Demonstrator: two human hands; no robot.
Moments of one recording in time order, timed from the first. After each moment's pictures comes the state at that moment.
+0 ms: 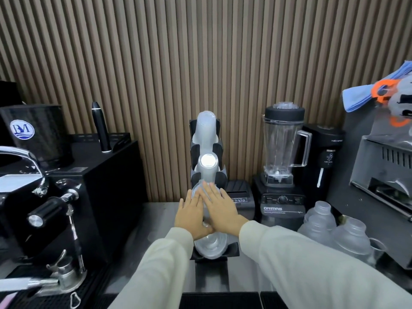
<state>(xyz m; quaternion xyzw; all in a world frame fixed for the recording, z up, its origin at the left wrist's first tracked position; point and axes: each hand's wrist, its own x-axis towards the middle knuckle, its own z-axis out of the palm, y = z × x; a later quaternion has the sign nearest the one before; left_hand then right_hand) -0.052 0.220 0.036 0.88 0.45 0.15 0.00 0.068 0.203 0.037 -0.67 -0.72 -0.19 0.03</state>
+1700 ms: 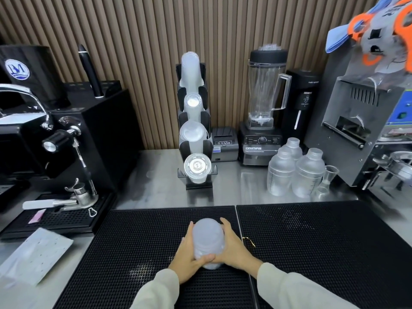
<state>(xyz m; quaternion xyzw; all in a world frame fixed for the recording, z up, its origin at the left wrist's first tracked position) -0.127 0.015 -0.148 0.80 0.39 0.18 0.41 0.034 -0.040 -0.129 -0.69 -0.56 0.36 0.30</state>
